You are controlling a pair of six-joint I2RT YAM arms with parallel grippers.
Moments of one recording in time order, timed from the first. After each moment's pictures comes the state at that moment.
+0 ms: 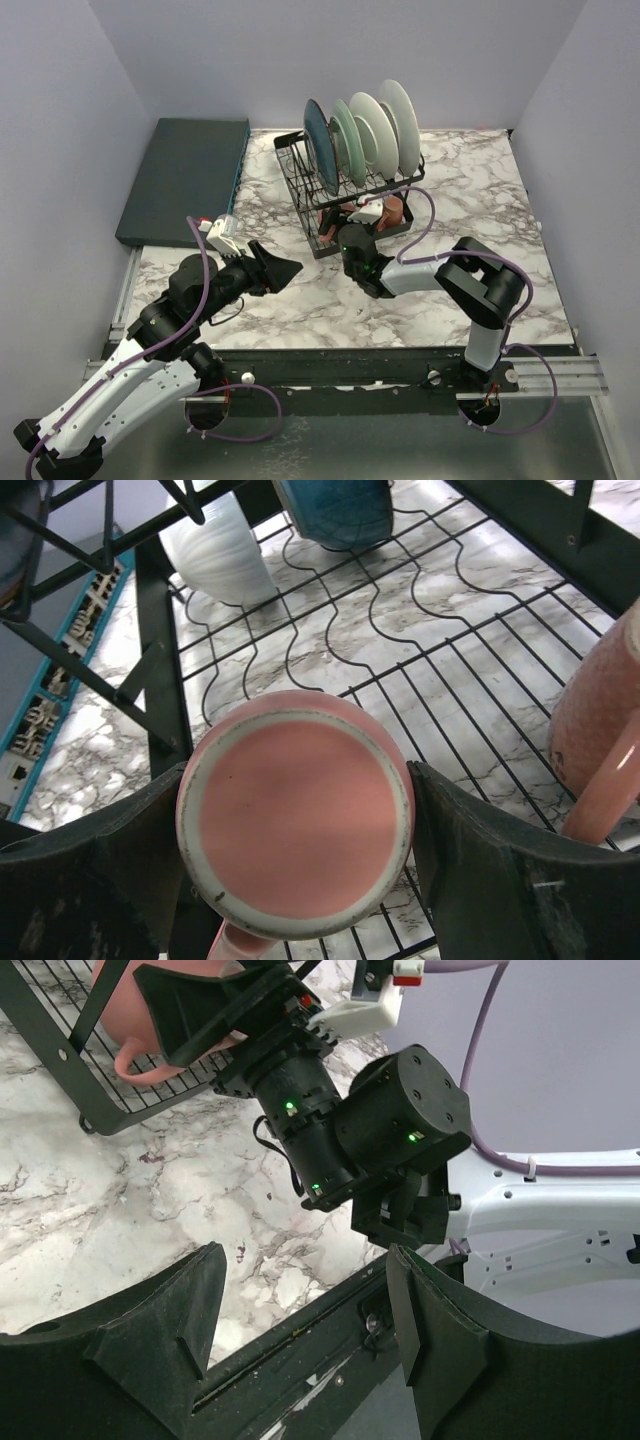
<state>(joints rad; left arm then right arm) -0.75 0.51 0.68 -0.39 0.01 -0.83 0.91 1.84 0.85 0.83 0.83 0.45</state>
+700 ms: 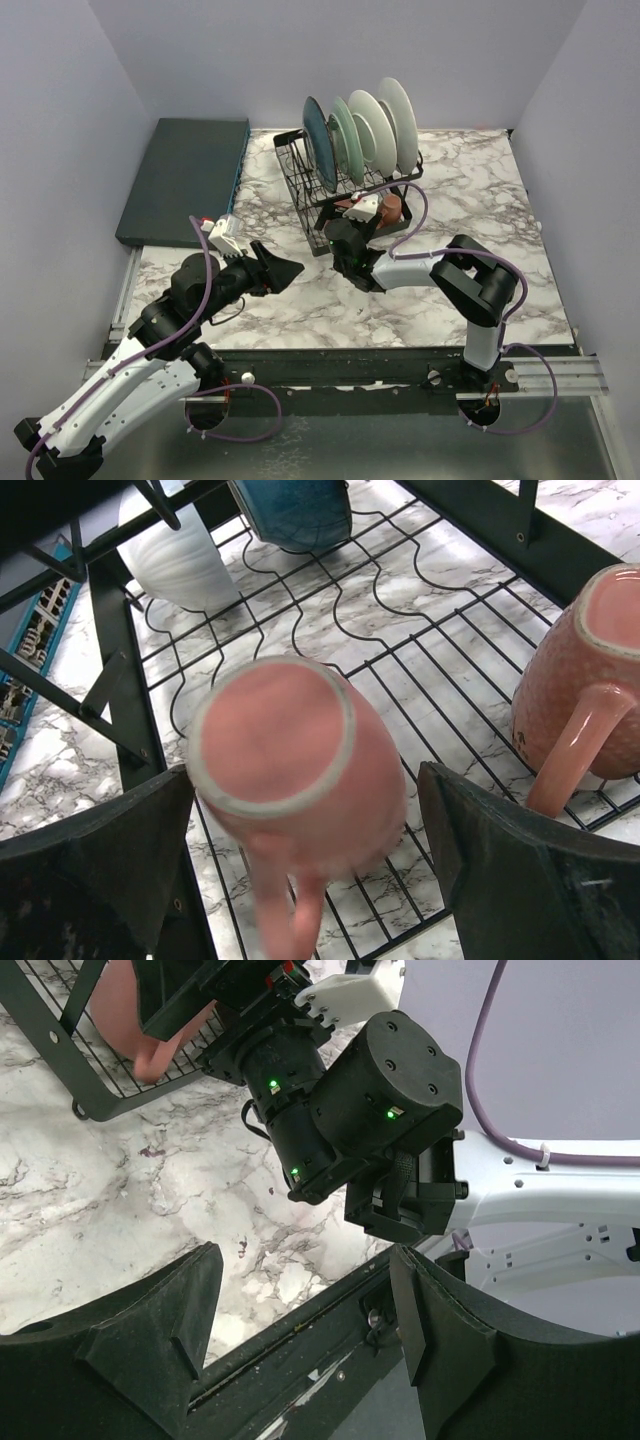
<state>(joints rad) -0.75 0.52 0.68 -0.39 0.02 -0.83 0.92 1.88 0.97 0.66 0.96 0.49</state>
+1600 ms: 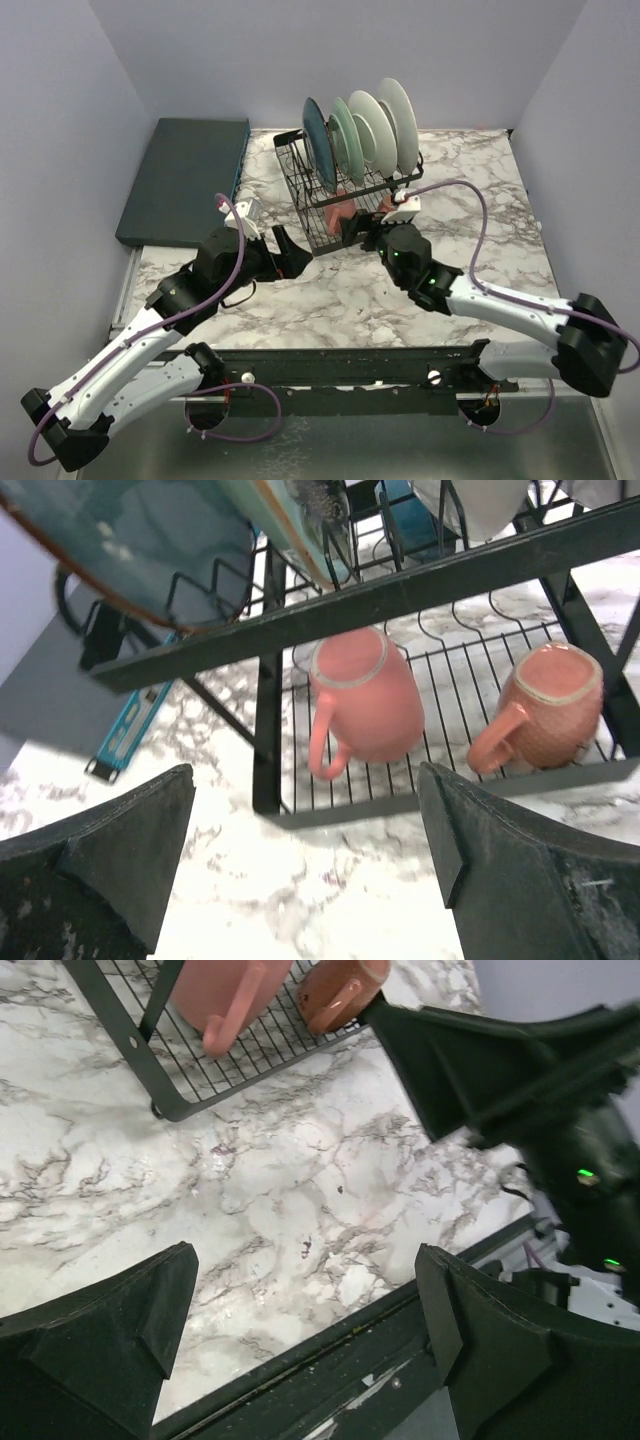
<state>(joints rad) -0.75 0.75 0.83 -0.50 -0.07 -0.72 0.91 1.22 0.70 0.37 0.58 0.41</state>
